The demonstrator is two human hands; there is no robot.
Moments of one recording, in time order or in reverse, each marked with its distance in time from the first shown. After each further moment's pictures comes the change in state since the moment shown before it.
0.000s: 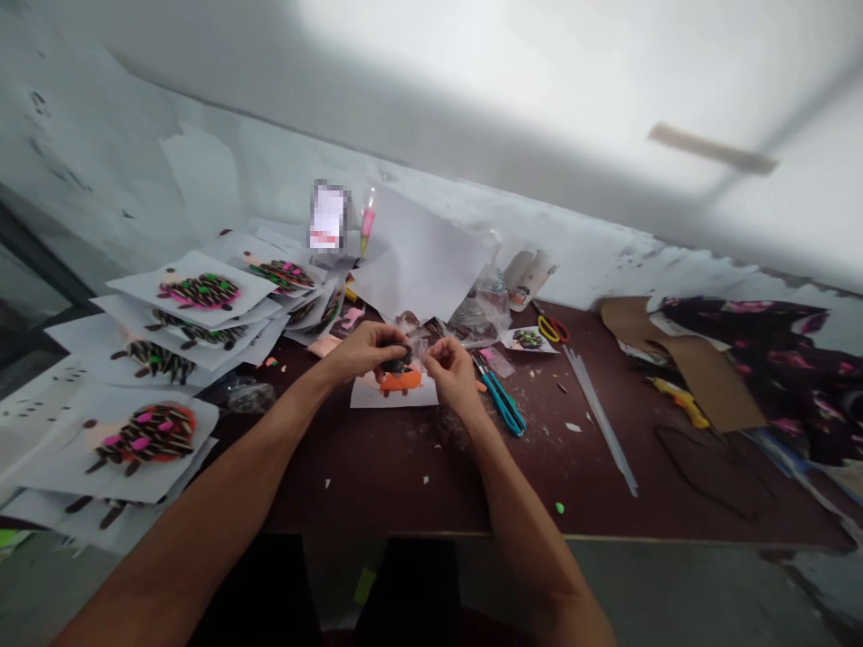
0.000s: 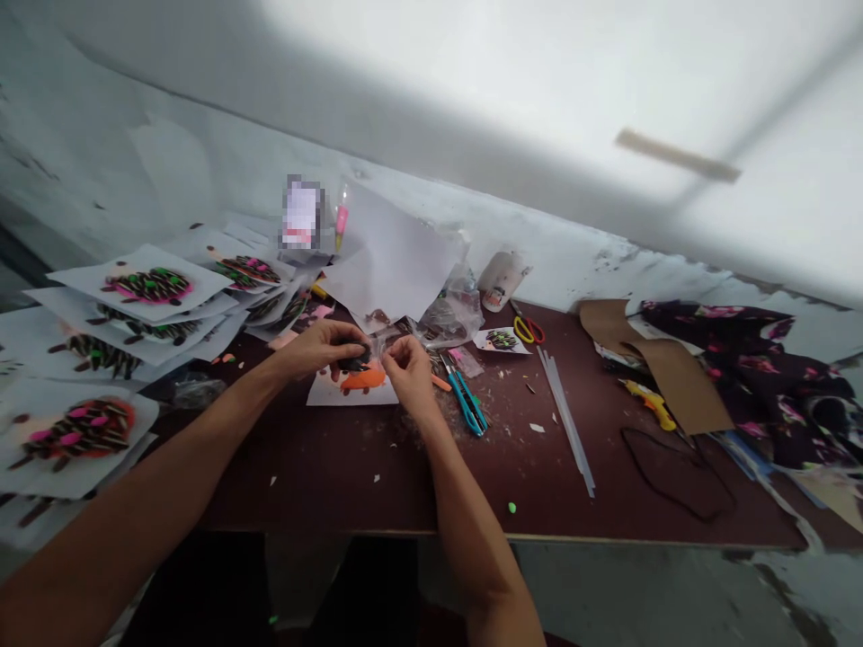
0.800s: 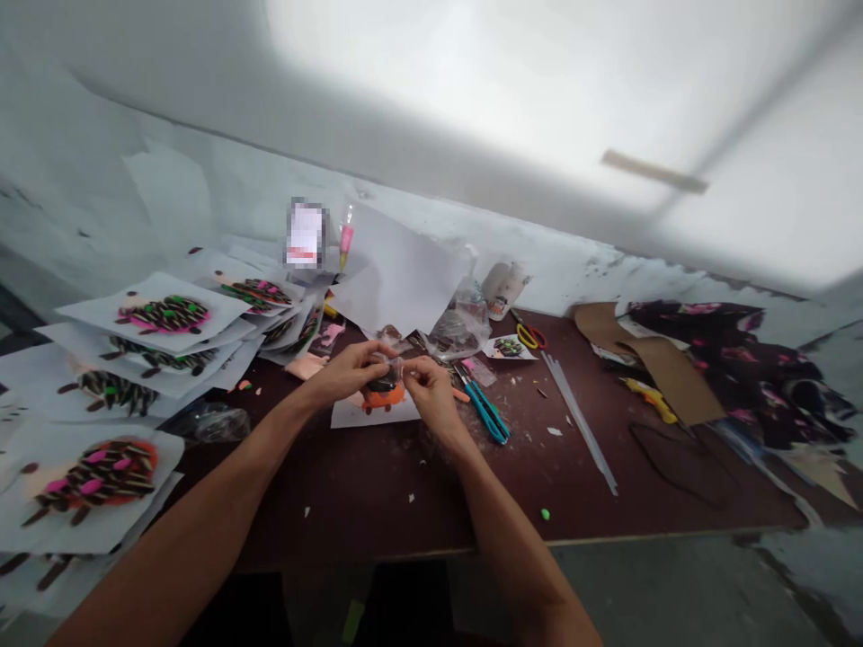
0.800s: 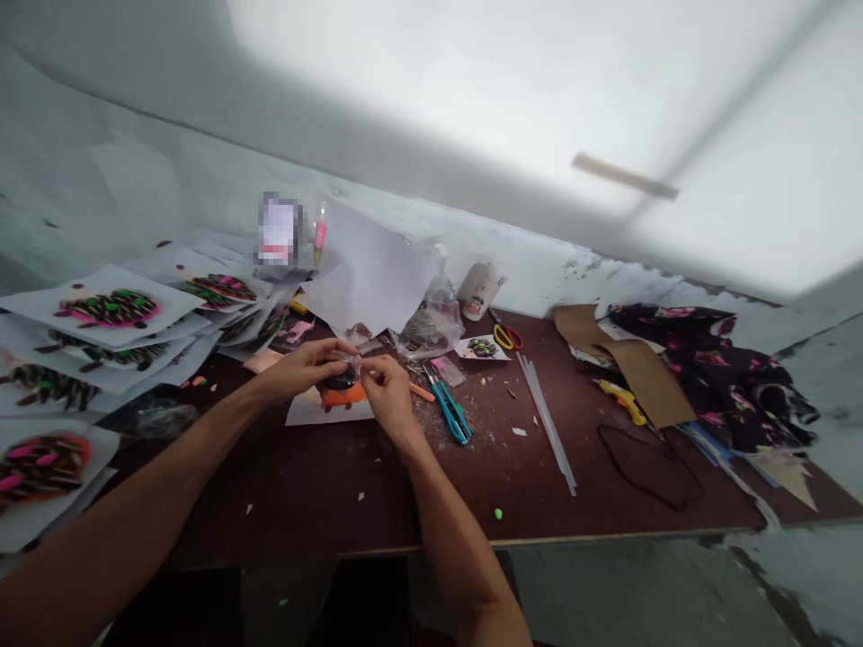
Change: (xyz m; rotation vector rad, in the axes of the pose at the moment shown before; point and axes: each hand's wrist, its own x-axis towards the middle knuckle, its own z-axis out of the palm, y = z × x) left_hand 0.001 -0.012 0.007 -0.096 -0.106 0.023; right_hand -0.006 0.002 0.002 -0.209 -0.019 -0.095
